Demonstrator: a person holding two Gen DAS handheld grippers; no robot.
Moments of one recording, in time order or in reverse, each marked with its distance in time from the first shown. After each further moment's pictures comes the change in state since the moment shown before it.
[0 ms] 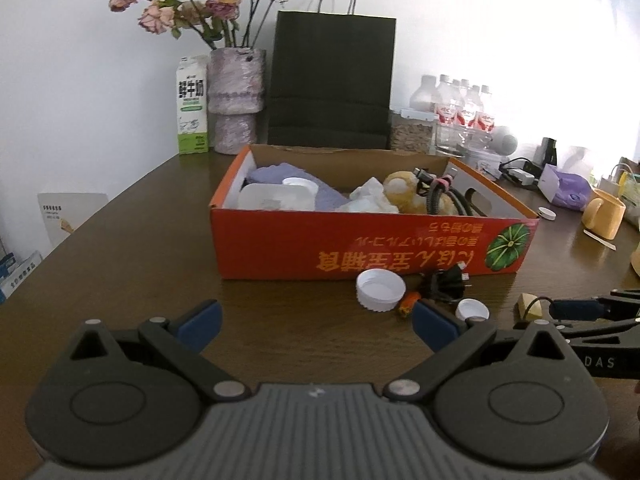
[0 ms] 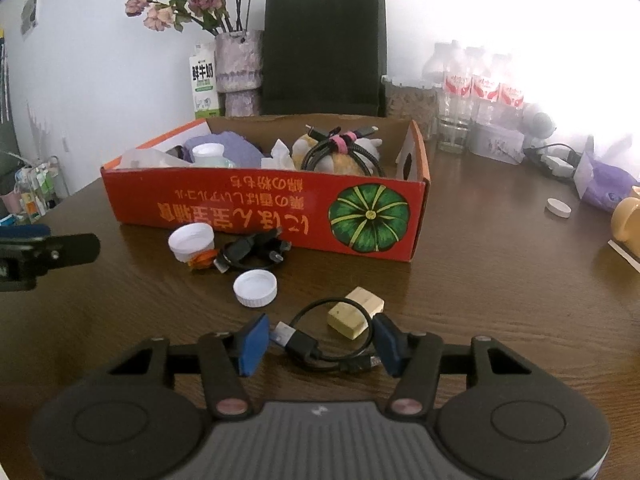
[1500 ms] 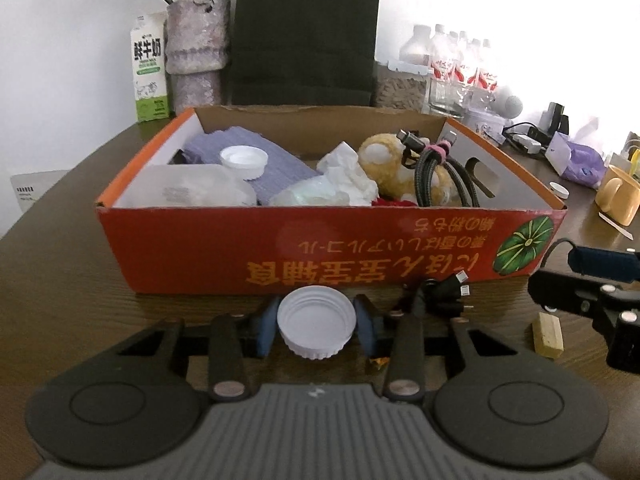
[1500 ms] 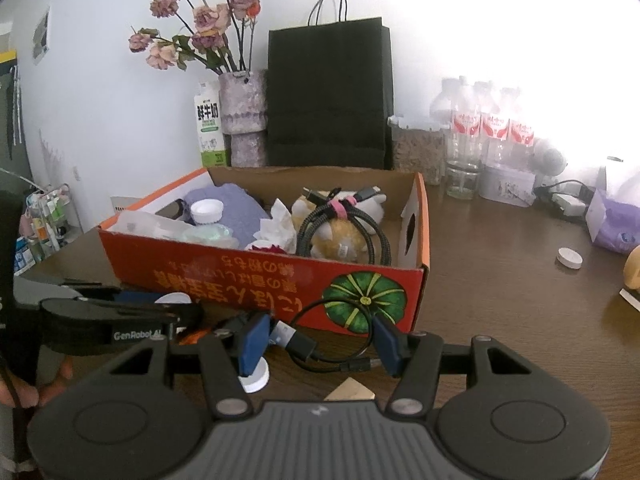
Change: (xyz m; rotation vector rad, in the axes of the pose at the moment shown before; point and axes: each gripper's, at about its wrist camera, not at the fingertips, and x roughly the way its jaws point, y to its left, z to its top) left arm 0.082 -0.033 0.022 0.010 0.130 -0.022; right arm 0.006 -0.014 0.041 -0.002 -0.099 0.043
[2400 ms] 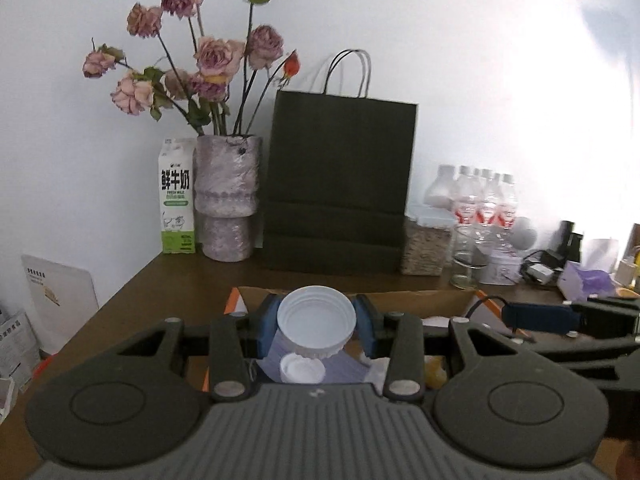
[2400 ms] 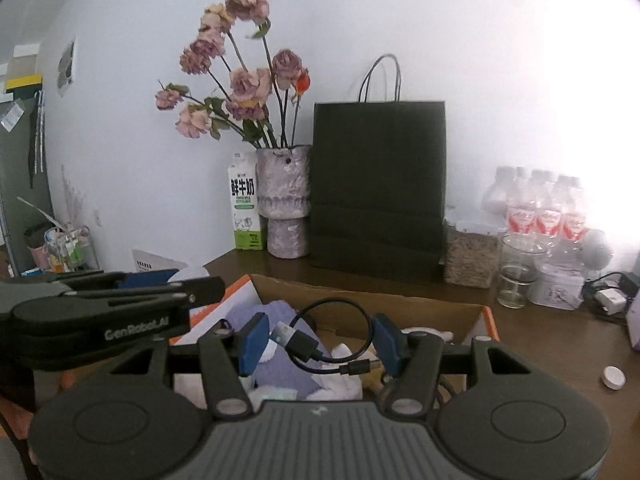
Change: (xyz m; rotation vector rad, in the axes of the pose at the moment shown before) left arm -0.022 0.049 0.110 -0.036 -0.306 0.016; right arm 0.037 0.057 0.116 -0.038 -0.137 0.059
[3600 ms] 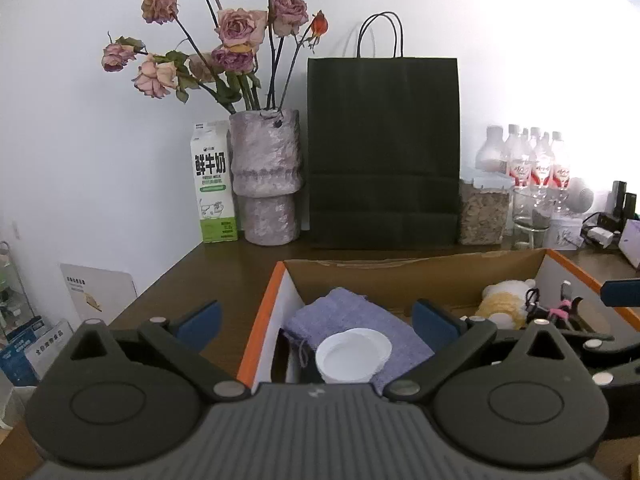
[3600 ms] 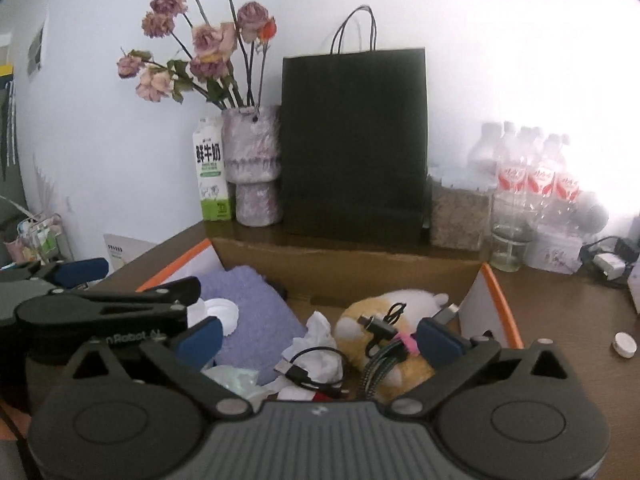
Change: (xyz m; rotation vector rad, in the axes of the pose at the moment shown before) left arm 0.034 0.006 -0.037 0.077 0.010 0.145; right arm 0.044 -0.012 -0.030 0.036 0.059 -0.069
